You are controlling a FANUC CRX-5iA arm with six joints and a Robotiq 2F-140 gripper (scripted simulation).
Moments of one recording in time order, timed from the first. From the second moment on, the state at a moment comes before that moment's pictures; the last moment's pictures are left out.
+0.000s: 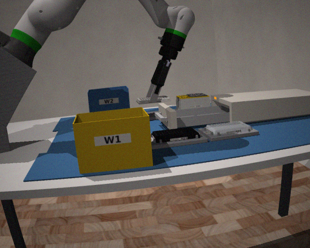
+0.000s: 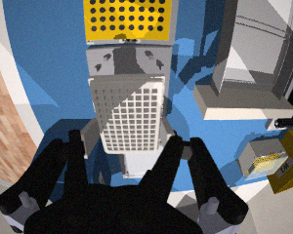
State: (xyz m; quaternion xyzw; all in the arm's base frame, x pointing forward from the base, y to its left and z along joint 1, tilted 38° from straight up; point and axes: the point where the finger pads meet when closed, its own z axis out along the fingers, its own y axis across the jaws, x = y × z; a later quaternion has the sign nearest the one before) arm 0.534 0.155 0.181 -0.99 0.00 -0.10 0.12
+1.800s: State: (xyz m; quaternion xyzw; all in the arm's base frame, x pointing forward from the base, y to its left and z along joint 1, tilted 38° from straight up) arm 0.496 0.141 0.231 -0.99 0.00 -0.10 0.12
